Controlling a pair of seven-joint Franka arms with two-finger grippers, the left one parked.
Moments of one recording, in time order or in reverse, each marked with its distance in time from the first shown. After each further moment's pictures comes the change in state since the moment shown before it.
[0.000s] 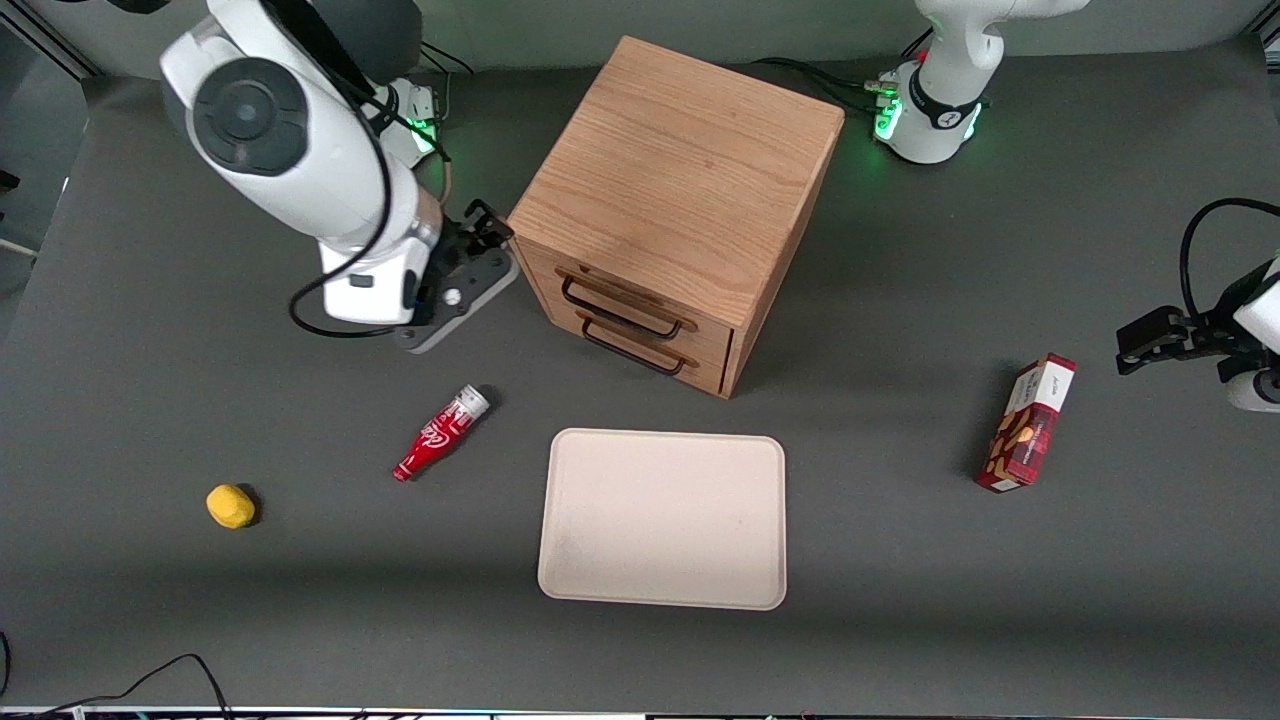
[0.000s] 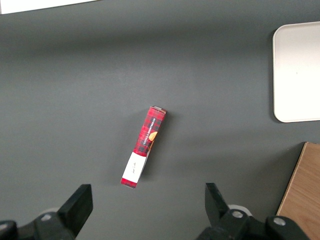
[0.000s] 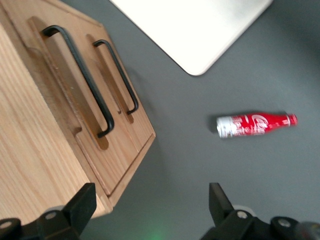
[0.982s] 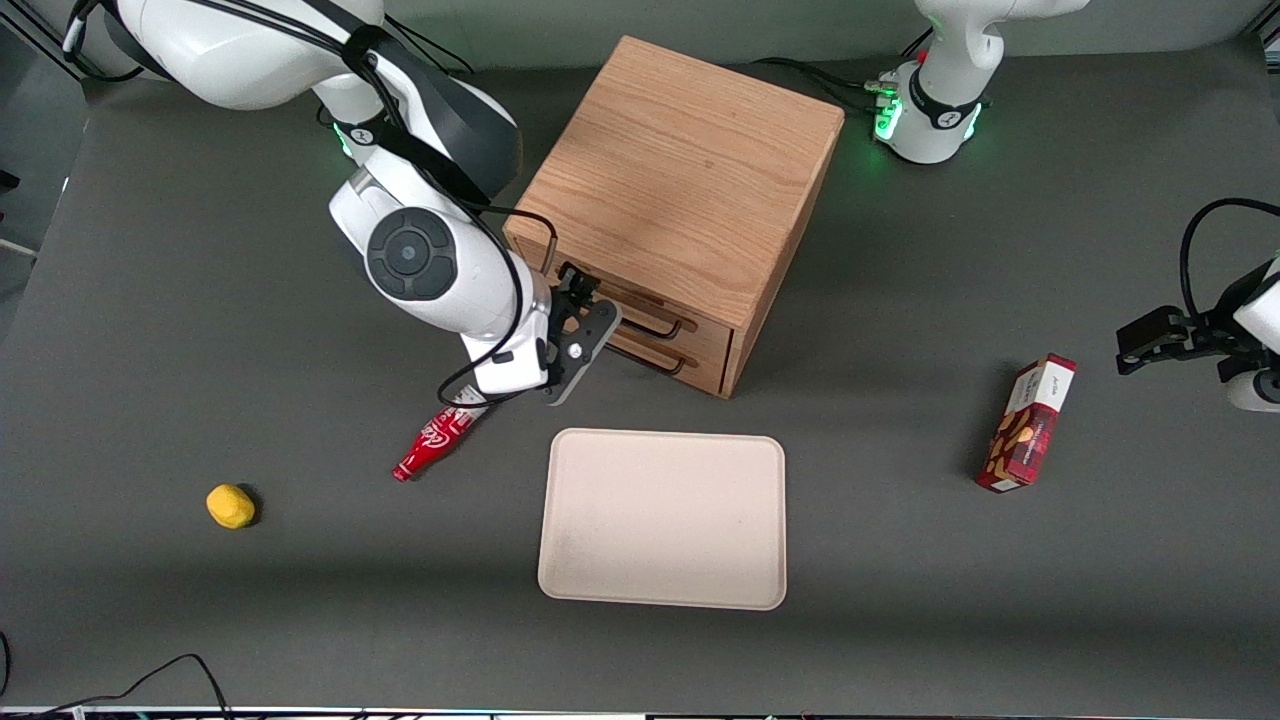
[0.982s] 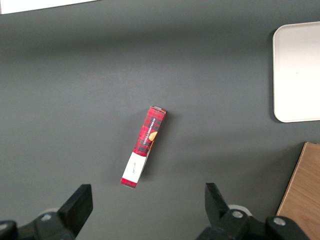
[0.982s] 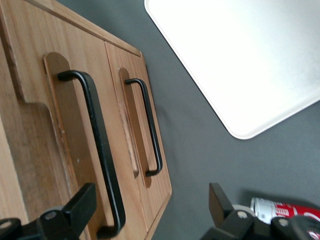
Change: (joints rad) arm 0.091 0.203 0.000 -0.032 -0.014 0.269 -0.110
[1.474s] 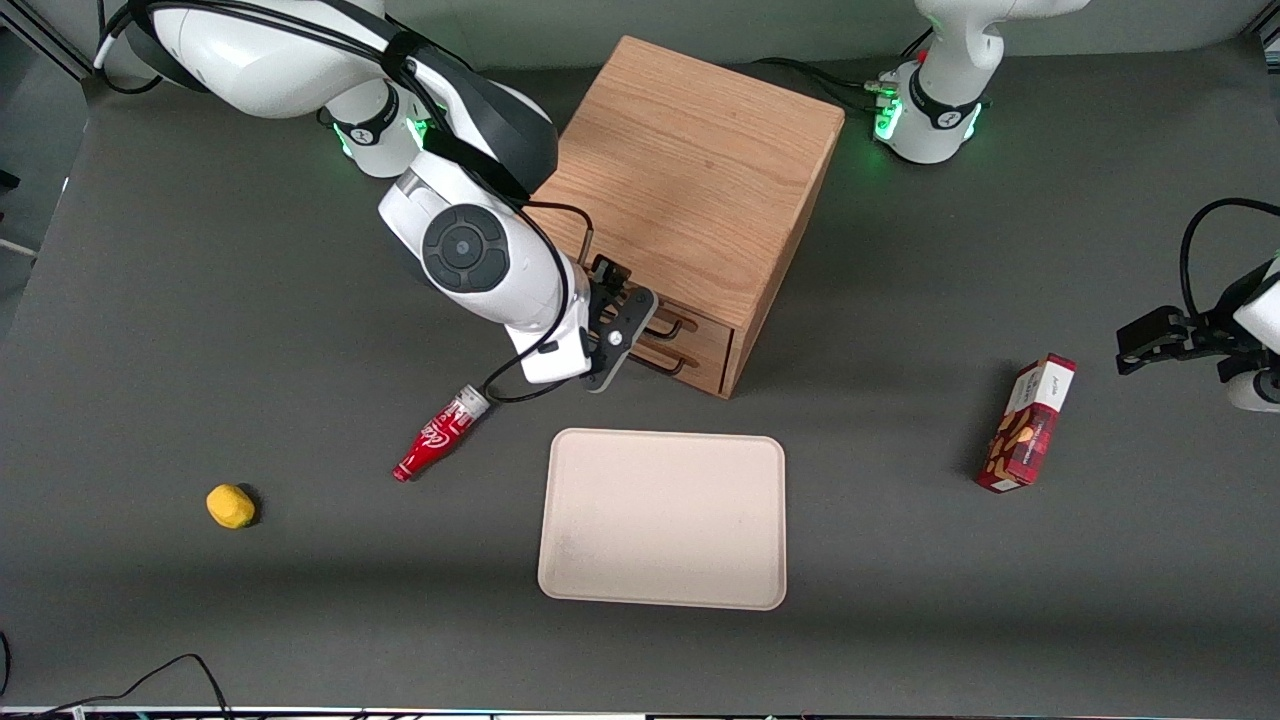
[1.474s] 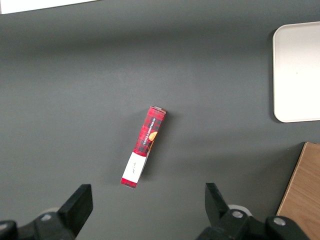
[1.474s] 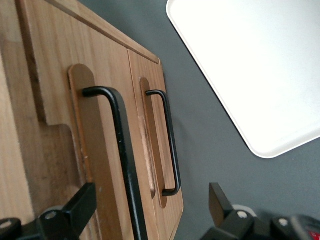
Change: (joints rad) arm 0.045 0.024 -0.001 -0.020 -0.001 0.057 -0.002
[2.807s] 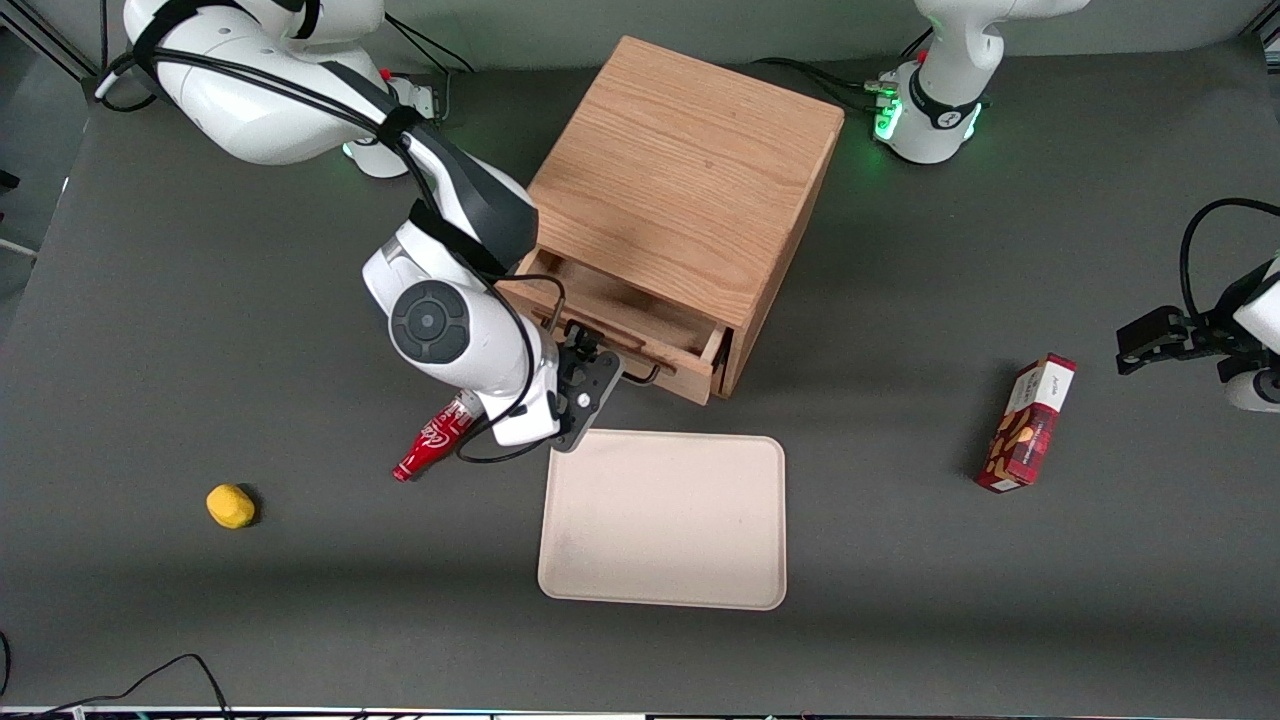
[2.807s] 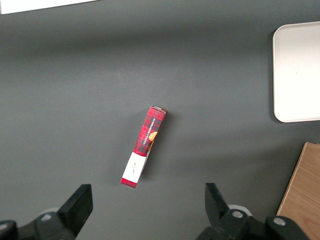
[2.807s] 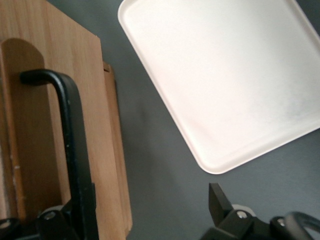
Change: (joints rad) arm -0.009 0.063 -0.106 0.029 -0.040 0.099 -0.148
